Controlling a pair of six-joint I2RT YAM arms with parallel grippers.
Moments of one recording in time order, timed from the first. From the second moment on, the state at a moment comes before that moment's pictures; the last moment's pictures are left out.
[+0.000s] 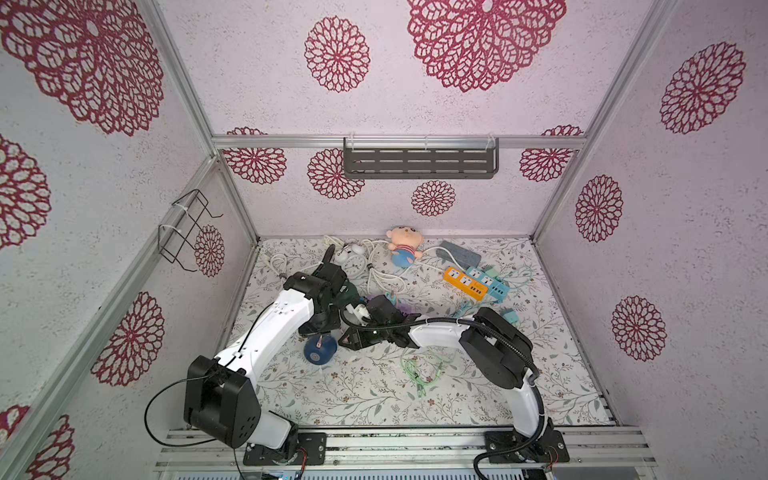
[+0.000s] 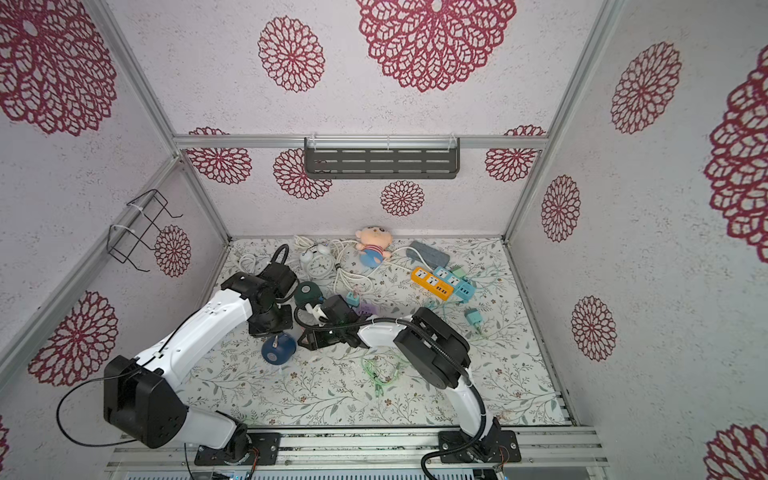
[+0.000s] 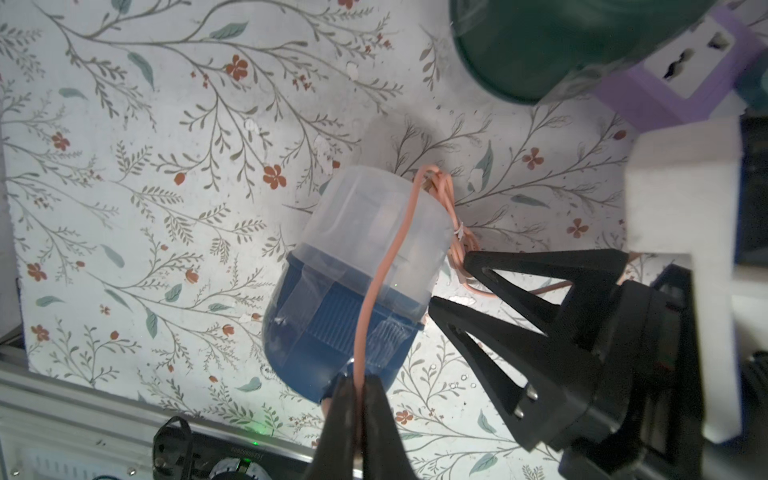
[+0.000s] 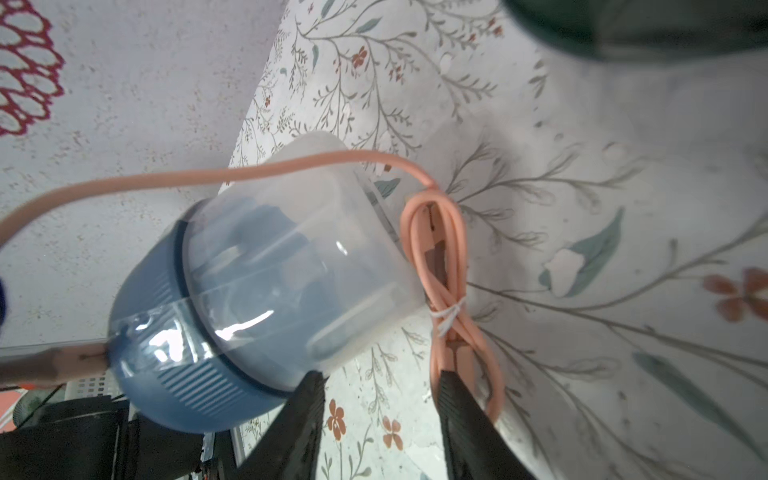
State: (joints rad) left arm -0.41 1.49 1.29 -1.24 -0.19 -0.61; right arm 0.93 2.09 1.31 0.13 -0.47 0.63
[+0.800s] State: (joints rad) left arm -0.41 1.37 1.26 -1.26 -0.15 -0.61; right arm 0.98 2.15 1.38 0.28 -0.48 0.81
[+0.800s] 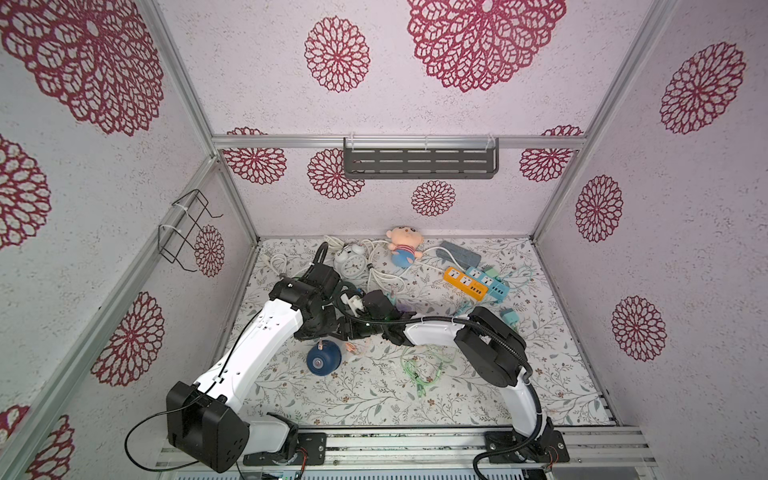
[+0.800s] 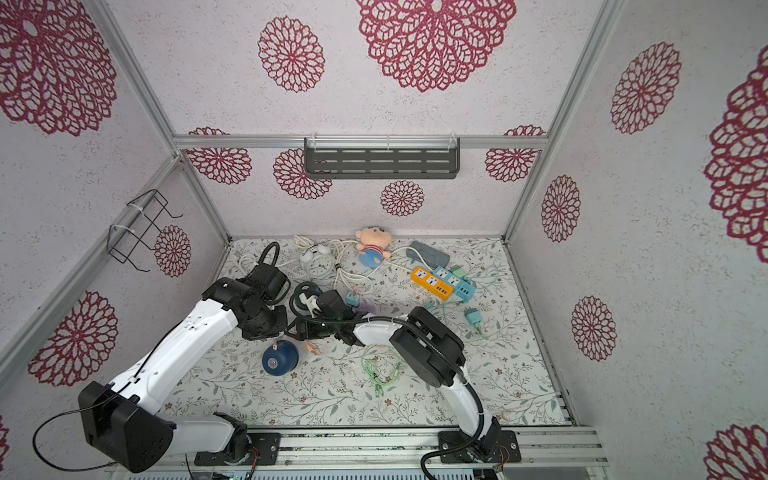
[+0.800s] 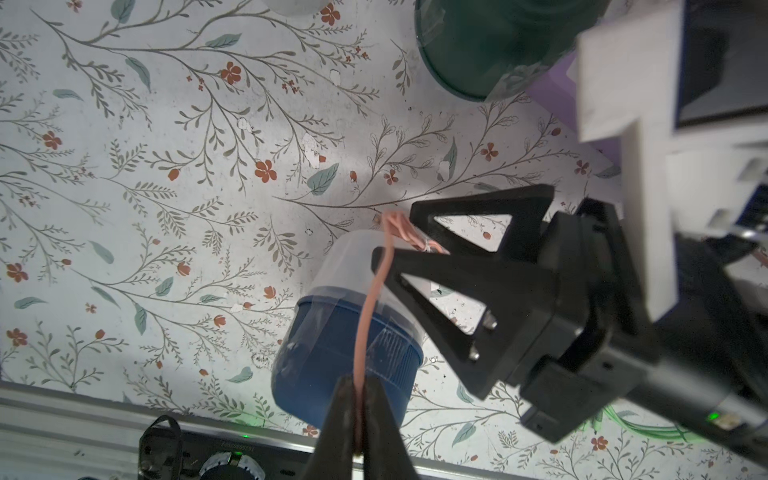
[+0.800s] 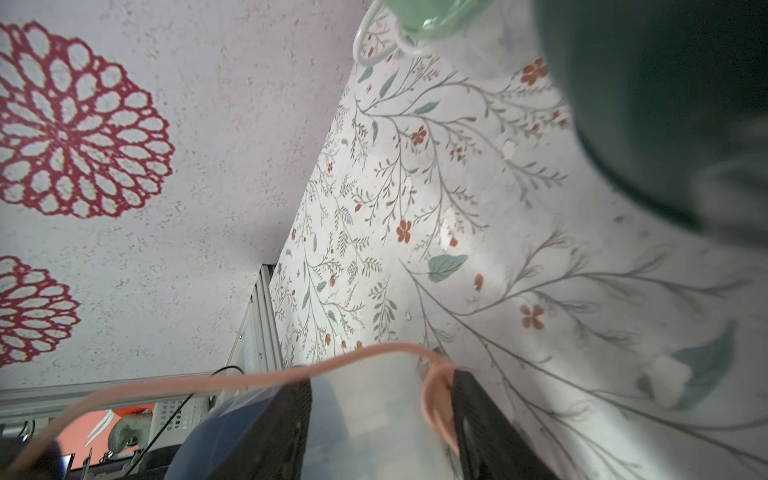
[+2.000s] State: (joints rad) left arm -0.39 1.40 1.39 -1.18 -0.19 -0.57; right arm 0.96 1.97 1.21 0.13 -0.37 0.73
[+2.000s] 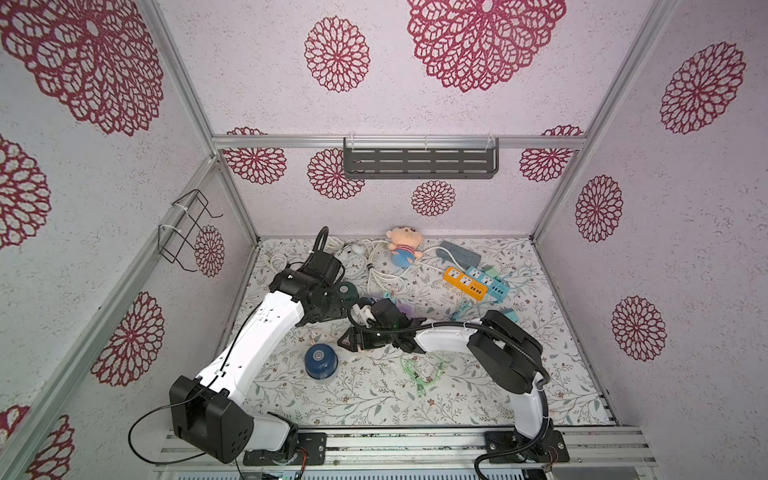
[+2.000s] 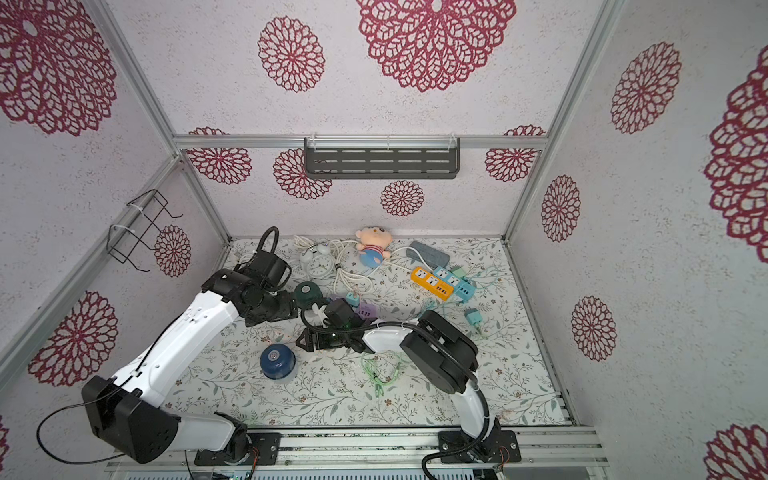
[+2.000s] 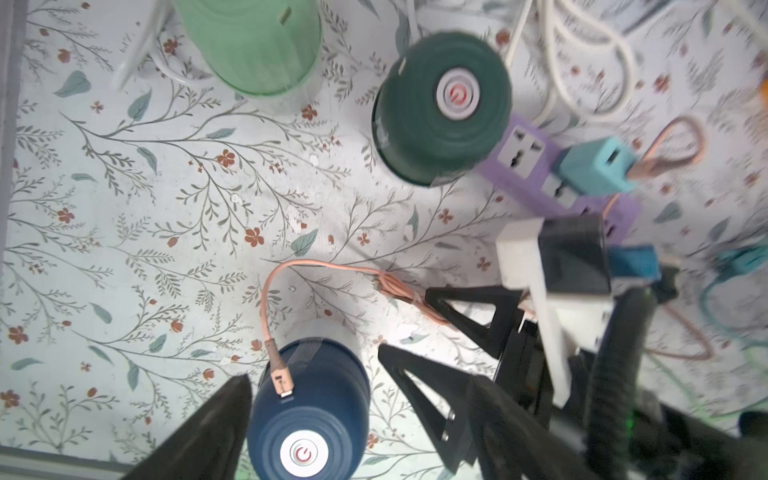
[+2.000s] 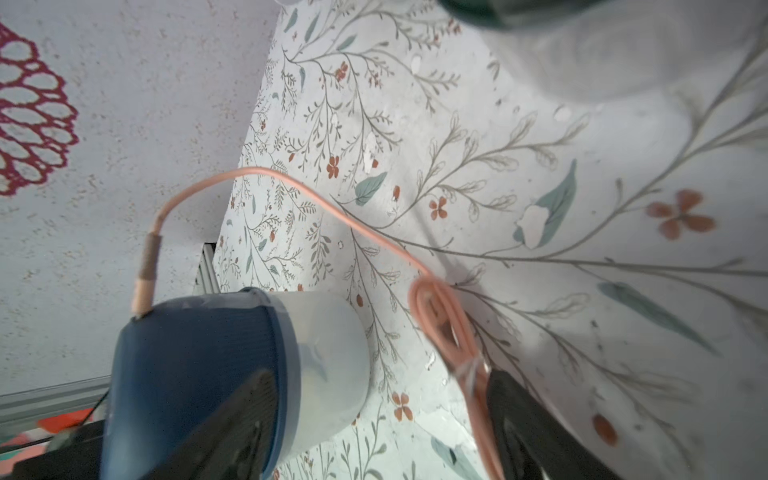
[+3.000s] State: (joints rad) left arm -0.63 1.35 0.99 -0.67 -0.15 -0.70; right arm 0.95 1.61 1.00 -0.40 0.01 0.66
